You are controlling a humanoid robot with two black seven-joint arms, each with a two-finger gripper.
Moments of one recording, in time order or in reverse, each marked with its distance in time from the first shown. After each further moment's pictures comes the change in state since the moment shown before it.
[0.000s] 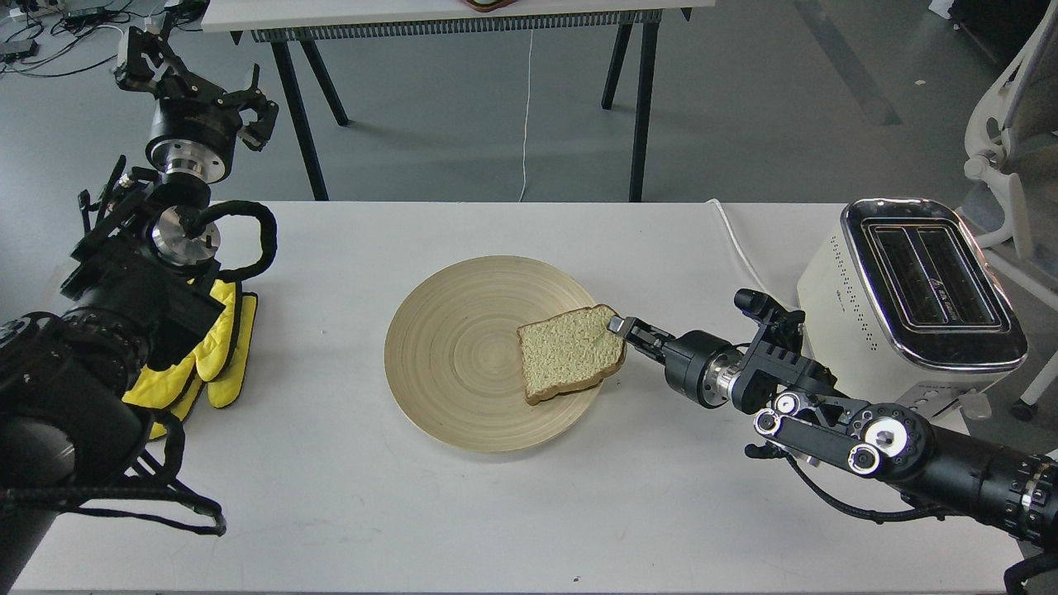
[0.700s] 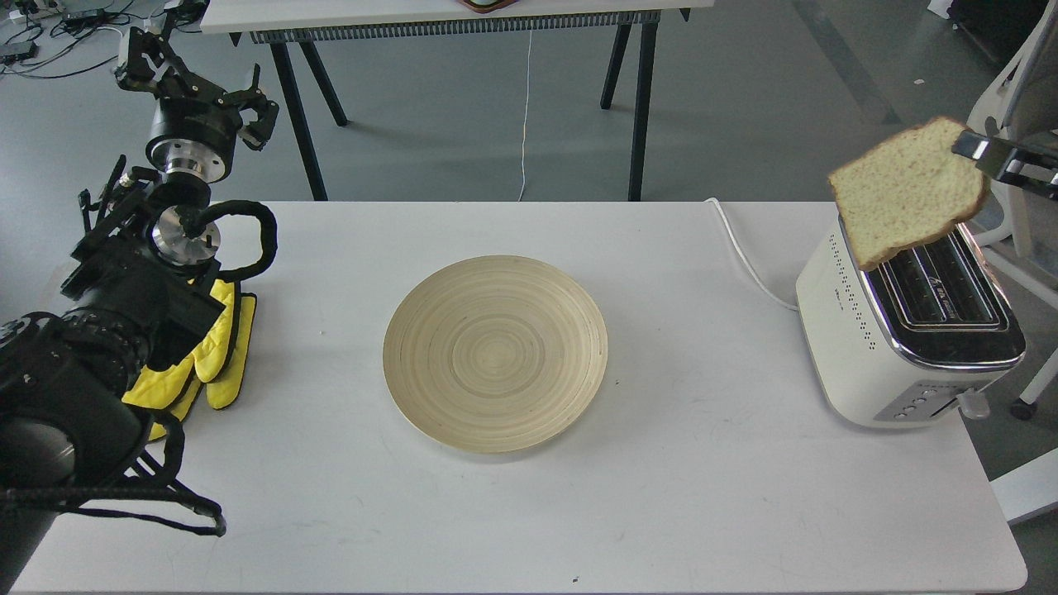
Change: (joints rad) left arm 0.000 -0.001 0.000 0.000 0.000 0.000 0.000; right arm 0.290 -1.028 0.015 0.477 -0.175 0.169 -0.001
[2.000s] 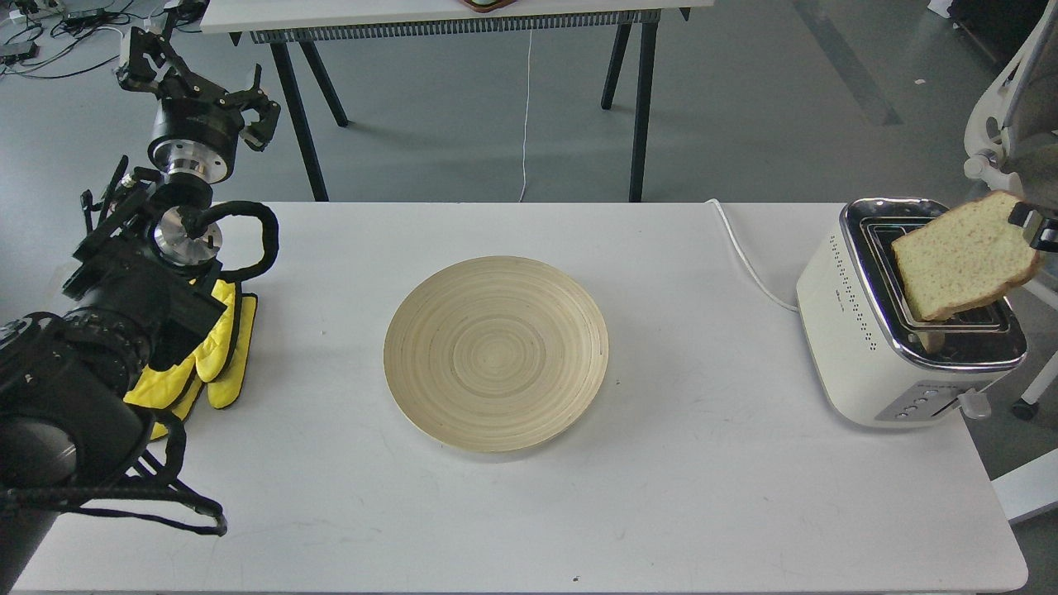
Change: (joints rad) left arm 0.000 -0.004 0.000 0.000 0.000 0.000 0.000; right arm -0.019 0.076 -0.163 -0.126 -0.077 -0.022 -0.049
